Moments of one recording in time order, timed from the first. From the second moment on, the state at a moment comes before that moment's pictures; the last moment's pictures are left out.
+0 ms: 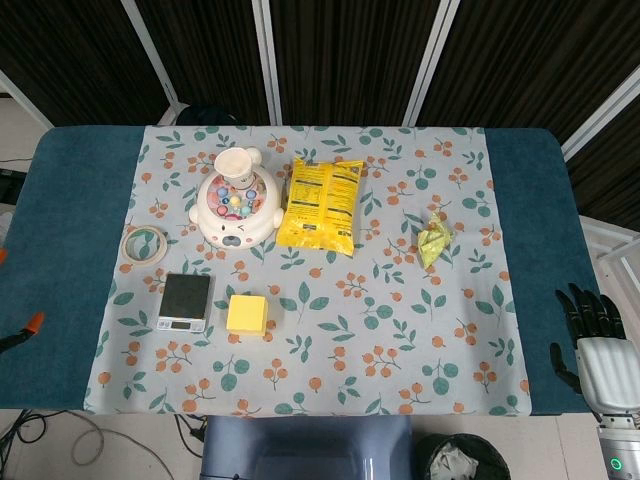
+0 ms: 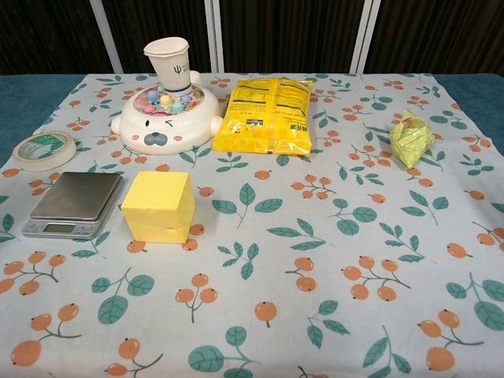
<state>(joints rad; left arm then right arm) -0.09 -1.18 -0.14 -1.46 1.43 1.54 -0.16 0.04 -1.11 0.06 -1.65 -1.54 1.55 -0.11</state>
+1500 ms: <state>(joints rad) -0.36 -0.99 -0.14 -1.77 1.42 1.05 -0.08 0.04 -1.09 0.05 -1.67 -1.55 1.53 -0.10</state>
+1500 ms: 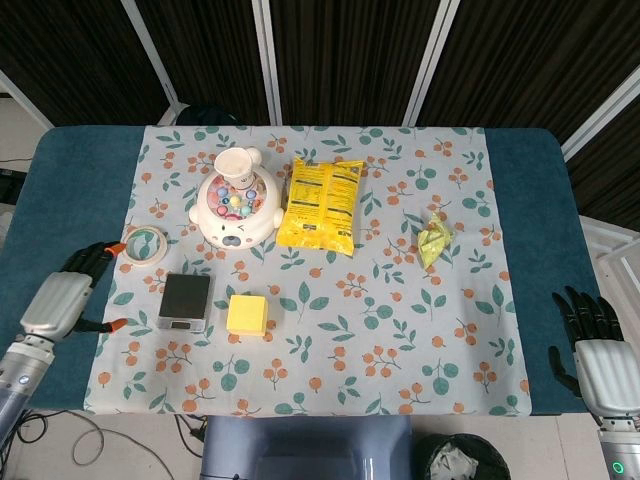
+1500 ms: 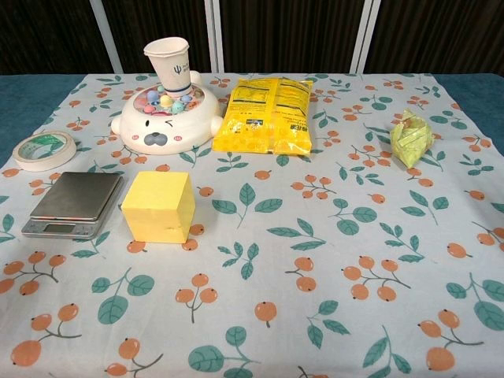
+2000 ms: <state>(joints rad) -0.59 -1.14 -0.14 -1.86 1.21 0.83 0.33 0.03 -1.09 0.05 -1.67 -1.55 1.54 -0.10</state>
